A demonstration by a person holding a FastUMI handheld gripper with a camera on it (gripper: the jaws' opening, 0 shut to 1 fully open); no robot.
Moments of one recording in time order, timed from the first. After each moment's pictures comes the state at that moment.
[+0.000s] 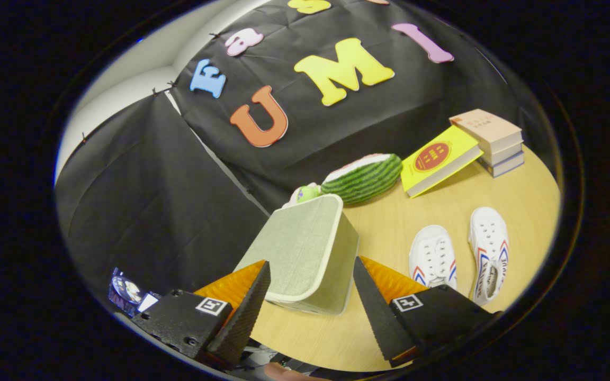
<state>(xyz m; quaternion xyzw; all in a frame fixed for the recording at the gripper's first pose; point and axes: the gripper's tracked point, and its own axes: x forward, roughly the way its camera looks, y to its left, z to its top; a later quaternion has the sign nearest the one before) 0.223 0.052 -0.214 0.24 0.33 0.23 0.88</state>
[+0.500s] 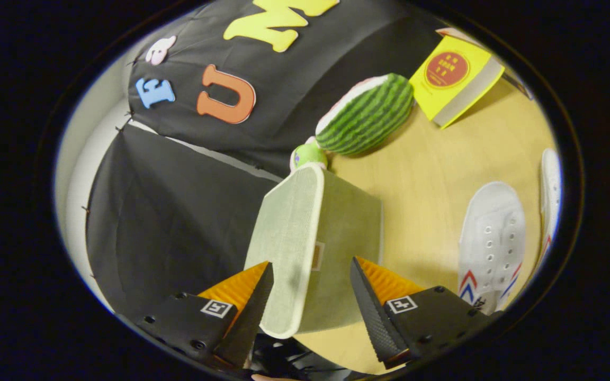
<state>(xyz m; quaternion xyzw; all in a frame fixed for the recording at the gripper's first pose) 0.306 0.090 -0.273 0.40 0.46 0.32 0.72</state>
